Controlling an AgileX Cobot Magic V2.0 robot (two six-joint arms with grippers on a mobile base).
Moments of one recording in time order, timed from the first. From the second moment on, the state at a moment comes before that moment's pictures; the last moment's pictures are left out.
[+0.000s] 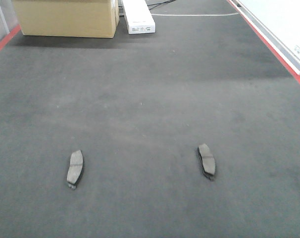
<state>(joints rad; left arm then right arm) -0.48 0.29 -0.35 0.29 0.49 -0.47 0.18 0.31 -0.39 0.19 0.56 -0.27</state>
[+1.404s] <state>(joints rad) -0.48 0.28 -0.35 0.29 0.49 -0.47 0.18 0.31 -0.39 0.19 0.56 -0.27</state>
